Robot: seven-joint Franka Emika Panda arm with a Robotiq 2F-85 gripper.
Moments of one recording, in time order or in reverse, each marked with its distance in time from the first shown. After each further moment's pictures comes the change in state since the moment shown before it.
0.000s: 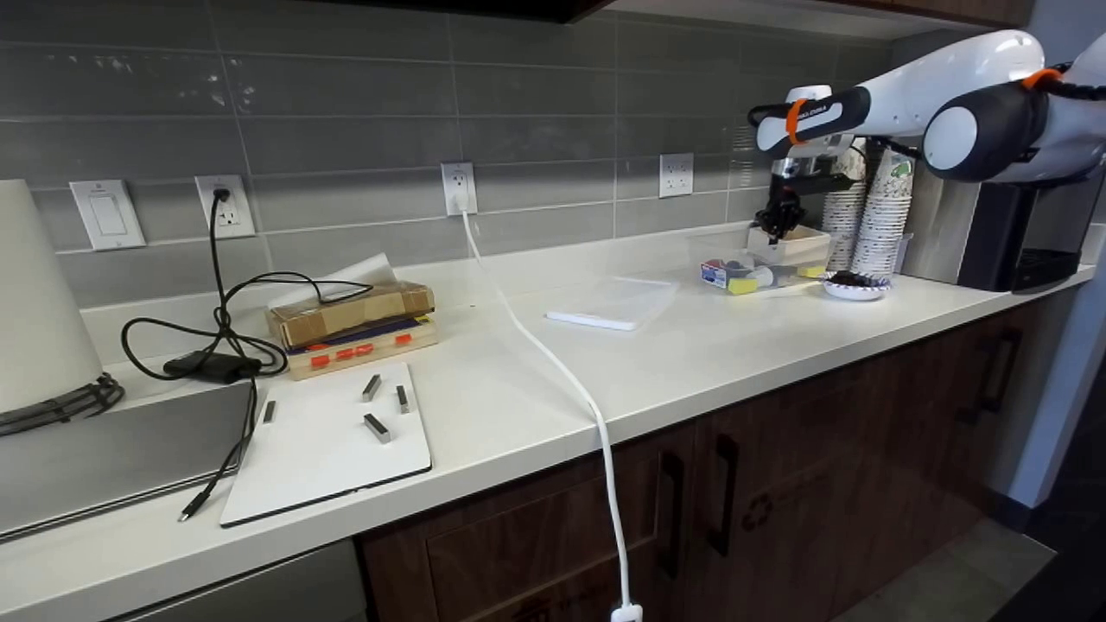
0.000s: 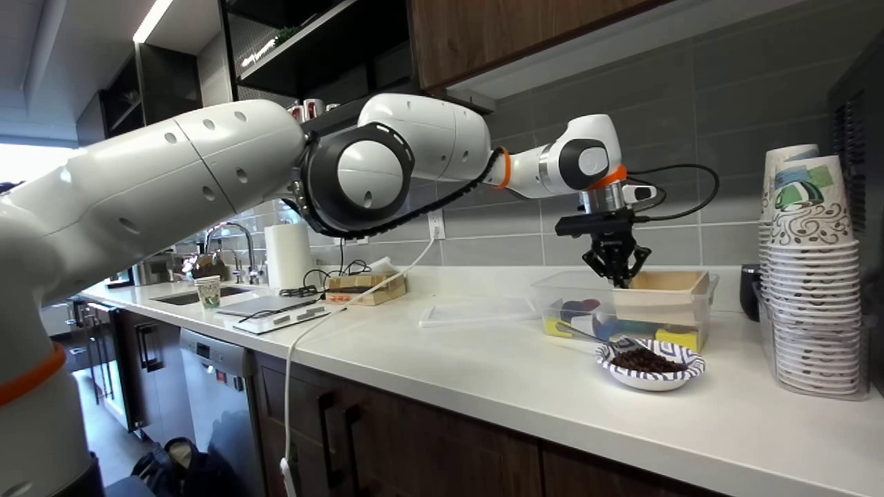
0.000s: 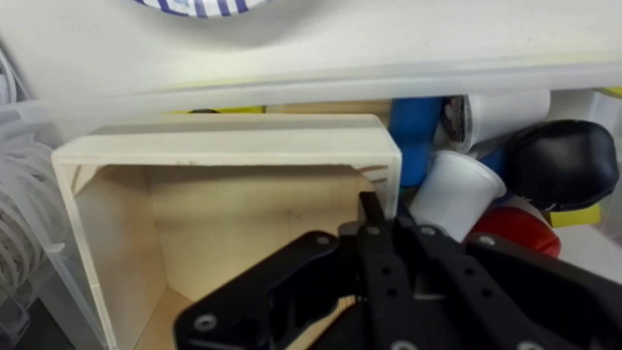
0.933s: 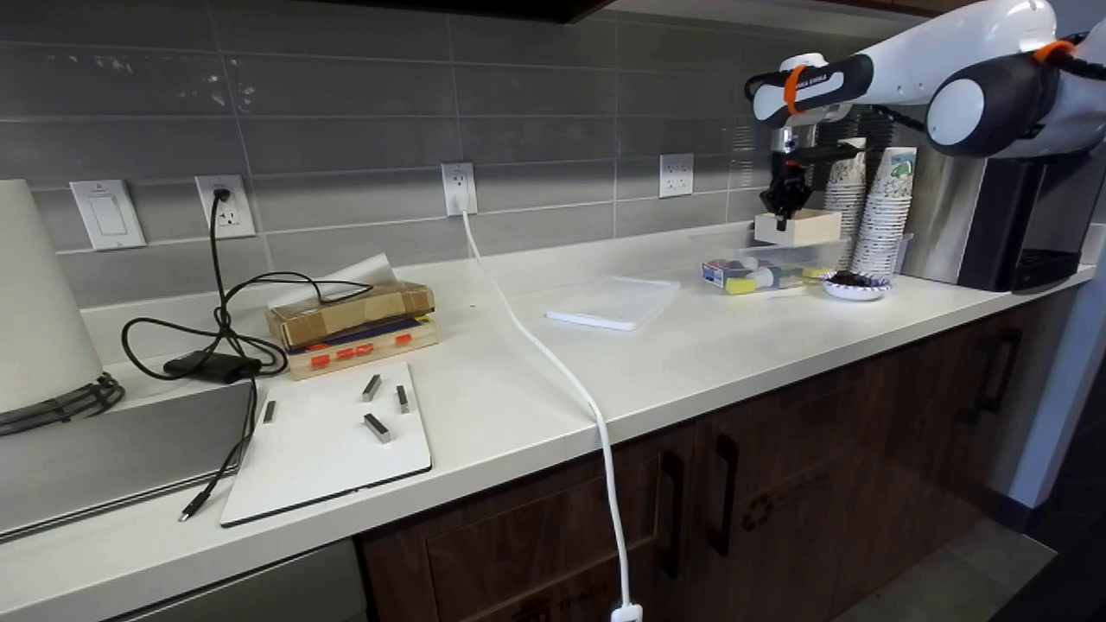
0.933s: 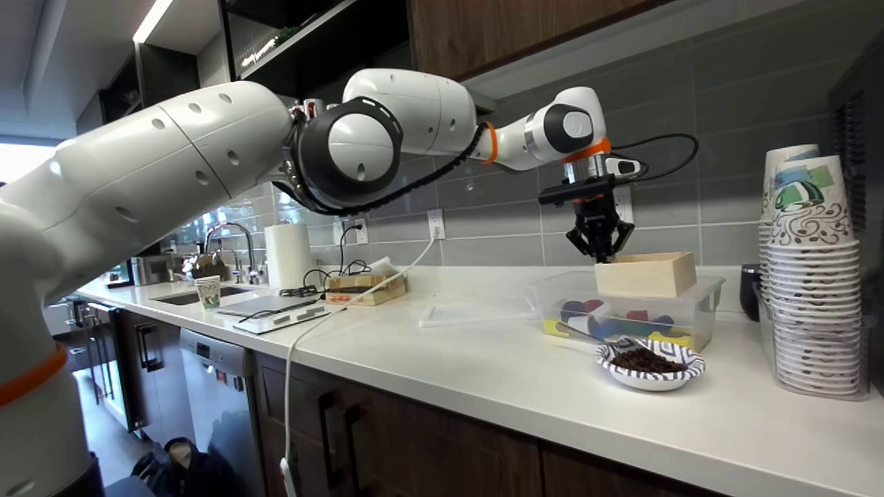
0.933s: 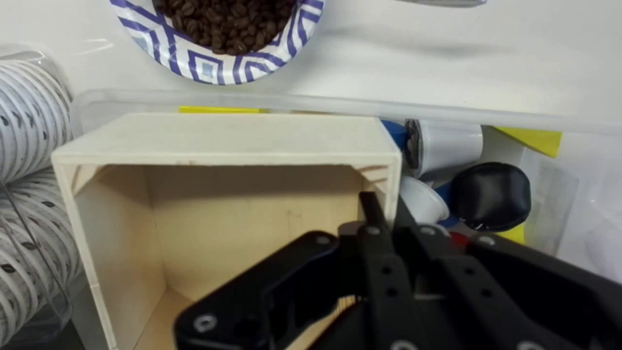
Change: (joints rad) arm 0.031 -0.088 -0.011 -0.001 -0.051 -0.205 0.026
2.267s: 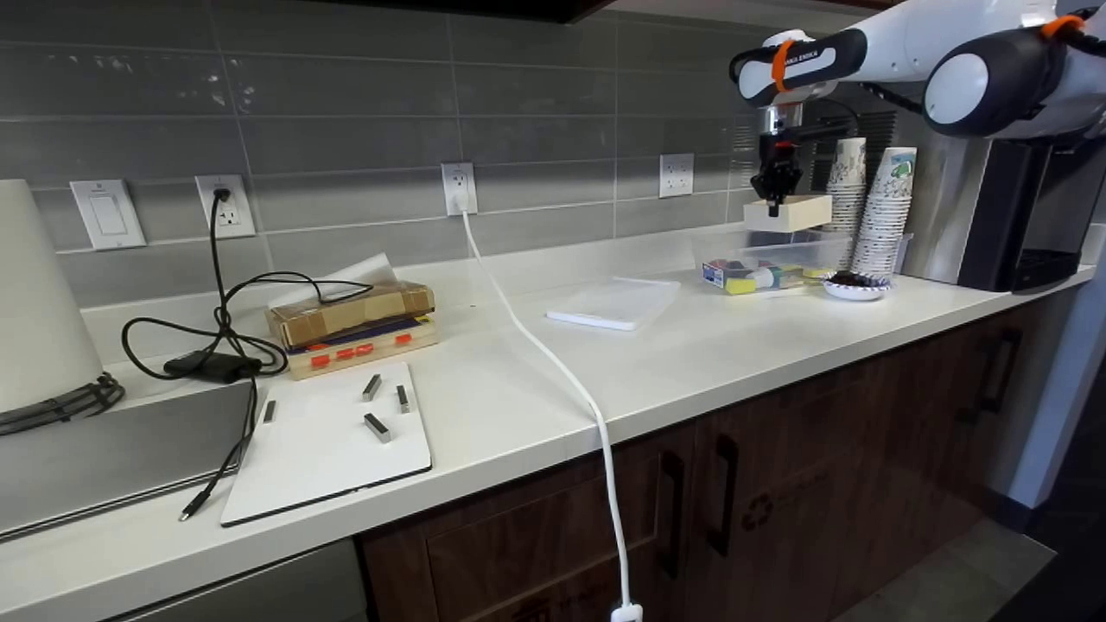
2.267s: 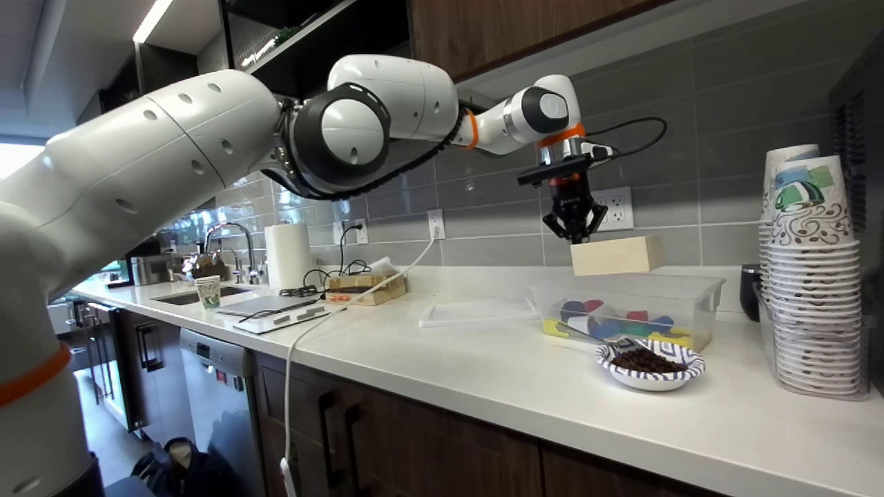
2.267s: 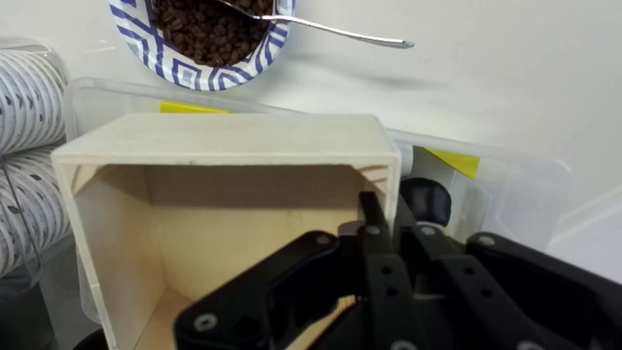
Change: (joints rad) arm 0.055 -0.069 0.012 -0.017 -0.044 -0.105 -0.040
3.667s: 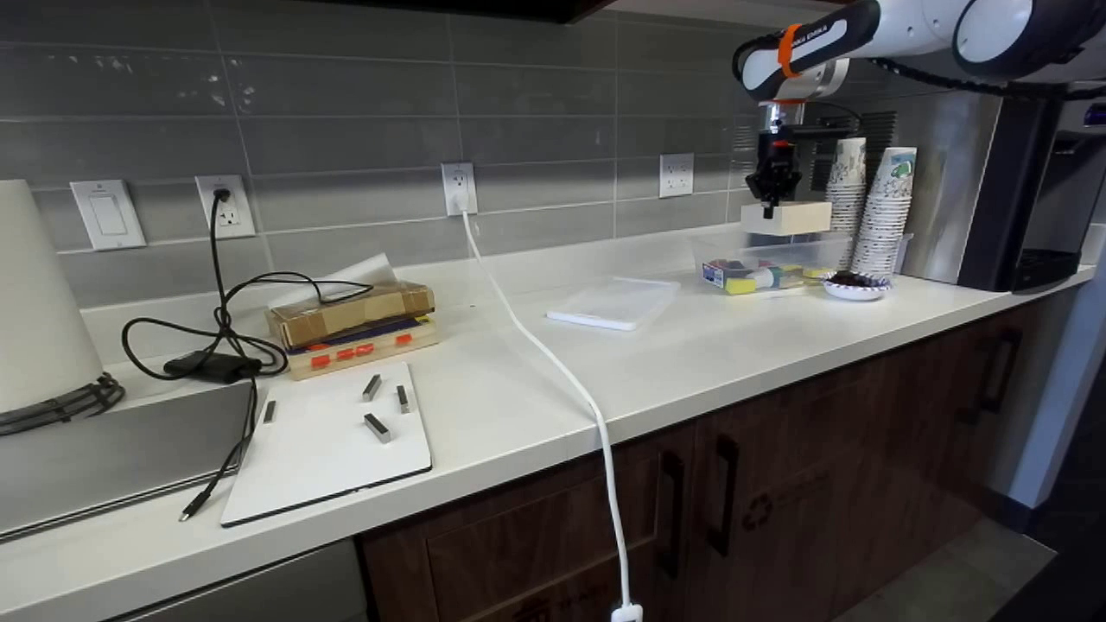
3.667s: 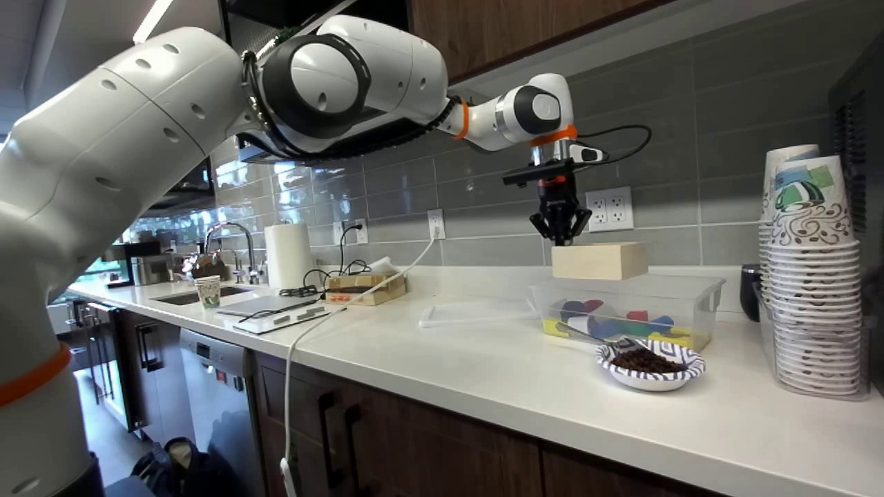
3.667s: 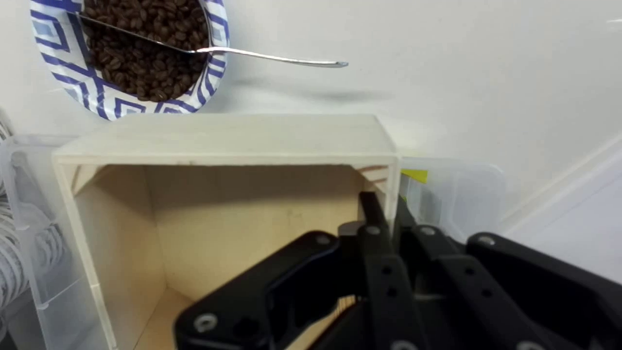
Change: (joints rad) arm -0.005 -0.188 0.028 -0.328 0.058 0.127 0.109
